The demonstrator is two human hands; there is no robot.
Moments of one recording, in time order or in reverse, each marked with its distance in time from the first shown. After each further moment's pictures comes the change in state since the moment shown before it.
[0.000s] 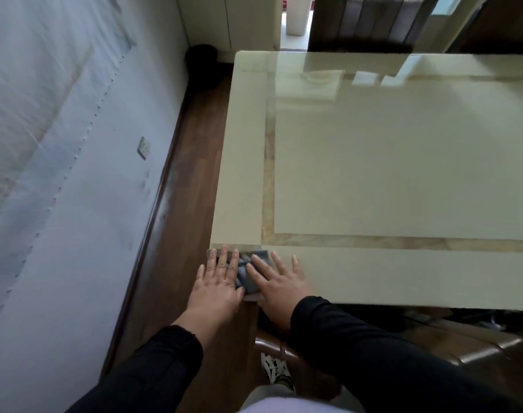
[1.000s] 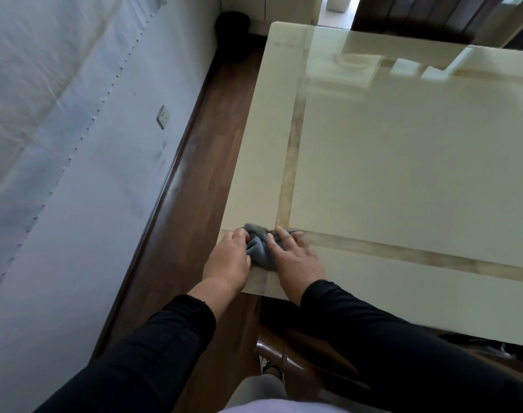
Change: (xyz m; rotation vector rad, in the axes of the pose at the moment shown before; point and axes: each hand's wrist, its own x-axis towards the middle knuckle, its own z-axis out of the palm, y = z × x) left_hand 0.025 0.014 -0.029 -0.490 0.212 -0.171; right_hand 0.029 0.029 -0.011 0.102 0.215 0.022
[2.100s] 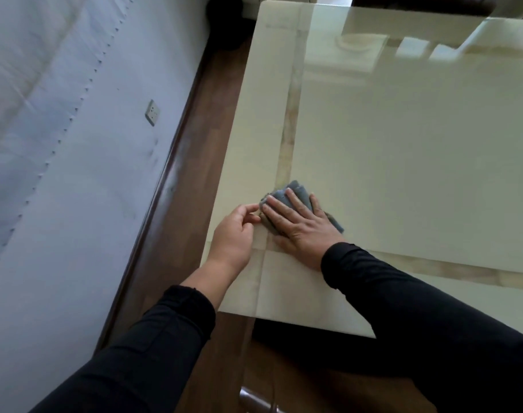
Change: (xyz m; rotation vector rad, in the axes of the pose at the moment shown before) left_hand 0.067 0.033 0.006 -0.622 0.102 -0.018; right_hand 0.076 0.081 -0.017 -0.105 -0.028 -0.212
